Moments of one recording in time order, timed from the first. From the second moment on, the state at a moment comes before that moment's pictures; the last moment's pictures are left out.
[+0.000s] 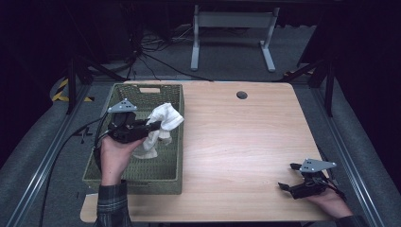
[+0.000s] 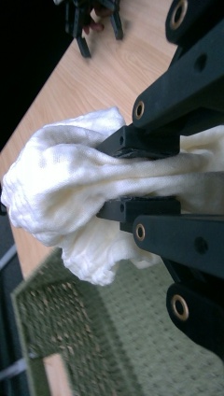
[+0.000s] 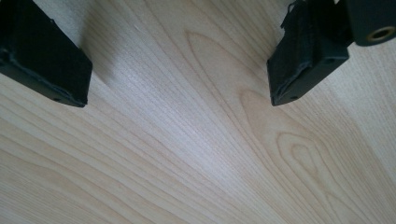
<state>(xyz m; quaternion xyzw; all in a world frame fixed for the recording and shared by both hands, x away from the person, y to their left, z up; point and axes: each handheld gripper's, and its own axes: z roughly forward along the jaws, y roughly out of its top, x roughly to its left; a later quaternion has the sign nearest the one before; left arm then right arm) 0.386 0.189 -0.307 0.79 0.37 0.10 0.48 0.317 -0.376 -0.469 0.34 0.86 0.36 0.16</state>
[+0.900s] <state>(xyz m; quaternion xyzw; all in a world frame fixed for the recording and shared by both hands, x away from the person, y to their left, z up) 0.375 0.109 -0.278 0.82 0.24 0.06 0.52 0.317 -0.377 -0.469 0.33 0.86 0.36 0.15</state>
